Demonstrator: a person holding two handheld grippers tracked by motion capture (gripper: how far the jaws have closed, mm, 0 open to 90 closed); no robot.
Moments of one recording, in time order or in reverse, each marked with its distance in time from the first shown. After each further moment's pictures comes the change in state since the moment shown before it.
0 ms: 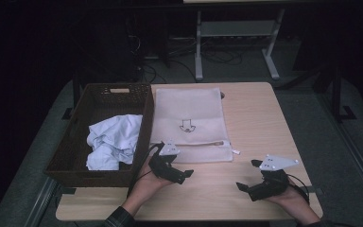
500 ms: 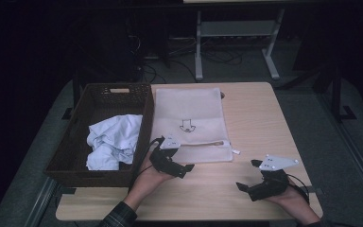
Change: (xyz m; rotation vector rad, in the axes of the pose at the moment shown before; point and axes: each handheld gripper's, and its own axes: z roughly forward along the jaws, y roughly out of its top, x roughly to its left) left arm 0.009 0.013 0.001 -0.002 0.010 -0.014; right arm 0.000 0.000 0.000 0.003 -0.001 -0.004
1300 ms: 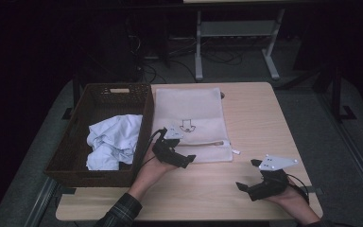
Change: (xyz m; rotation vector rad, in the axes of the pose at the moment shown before) left arm 0.013 0.020 0.007 0.002 0.047 -0.007; right arm 0.000 0.000 0.001 0.003 -0.003 -0.001
